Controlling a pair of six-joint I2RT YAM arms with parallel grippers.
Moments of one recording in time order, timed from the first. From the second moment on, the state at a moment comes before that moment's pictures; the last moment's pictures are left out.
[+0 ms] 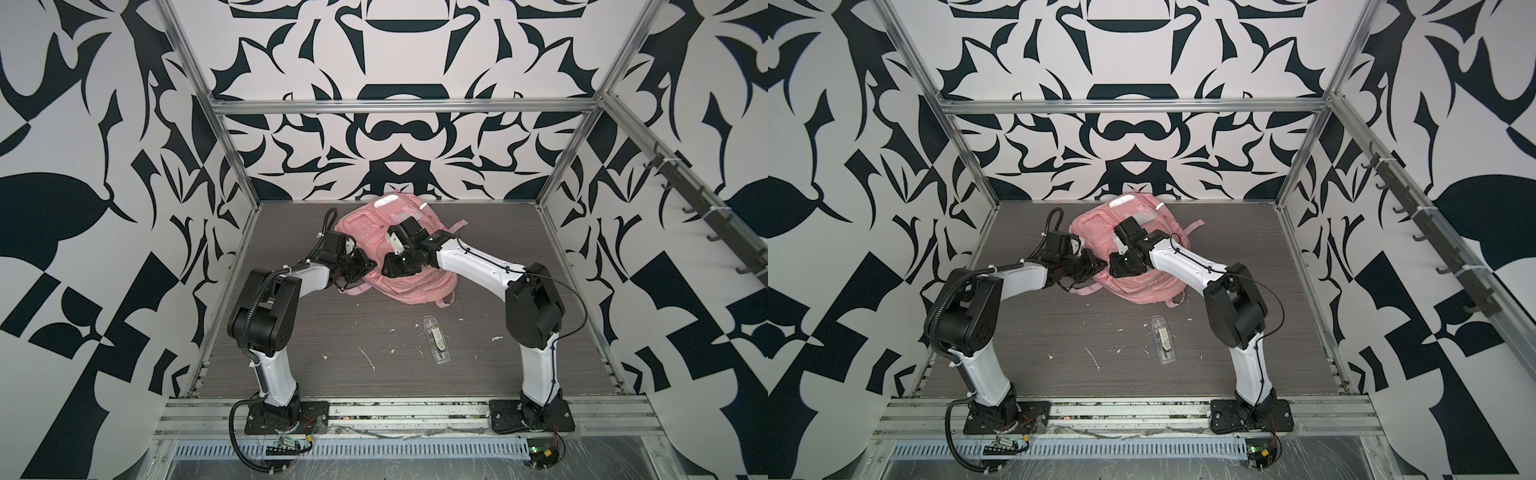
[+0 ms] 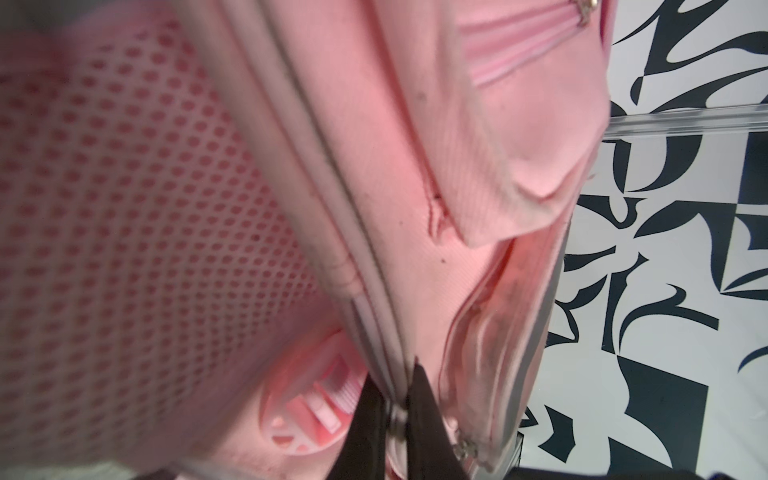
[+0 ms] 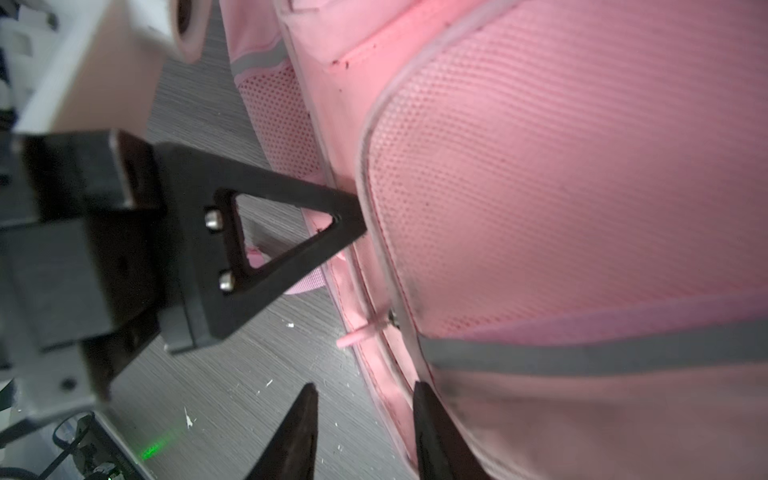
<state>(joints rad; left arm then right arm) -0.32 1.83 1.01 0.06 0.54 -0.90 0.68 1.96 1.62 -0.66 -0.24 0.46</state>
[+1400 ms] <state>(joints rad) -0.46 1.55 1.04 -0.44 0.44 -0.58 0.52 1.51 1.04 -0.71 -0.13 0.43</state>
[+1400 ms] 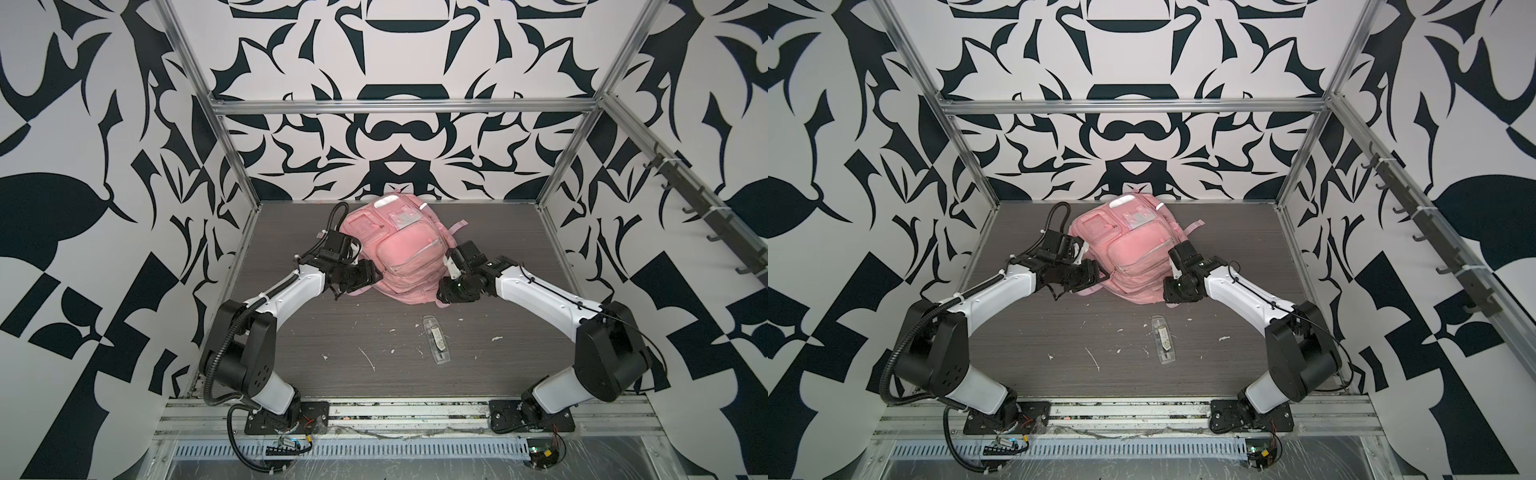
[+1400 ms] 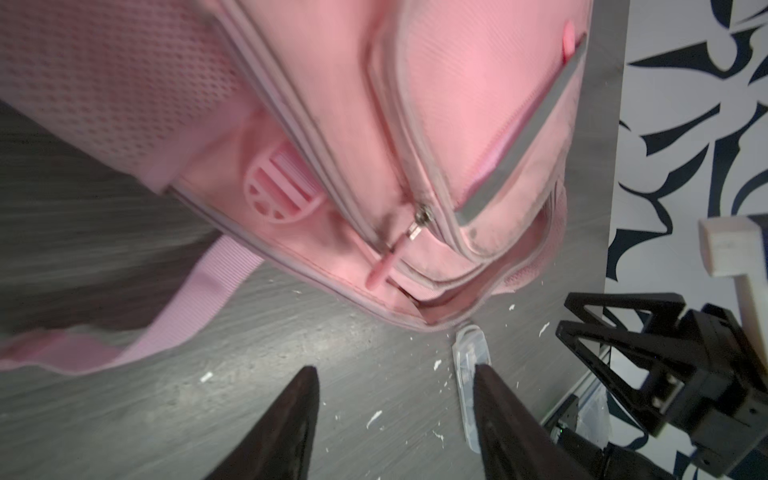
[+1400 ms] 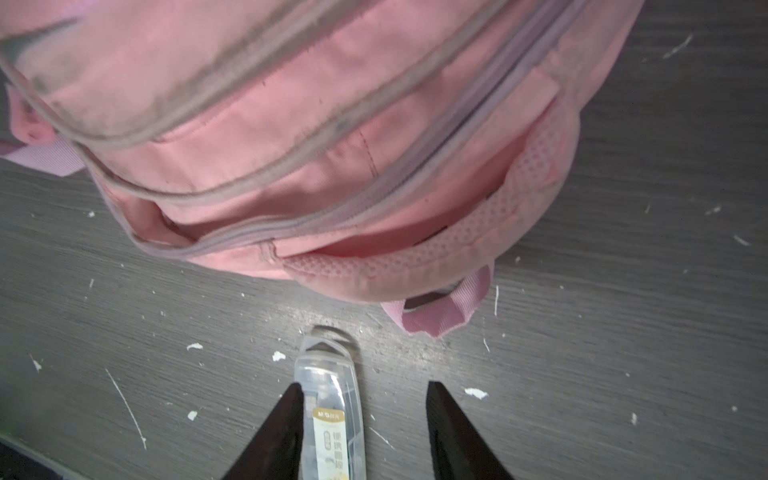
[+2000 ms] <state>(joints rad) -0.78 1.63 1.00 -0.45 0.41 -0.63 0.68 1.37 0.79 -0.72 -0.19 0.54</state>
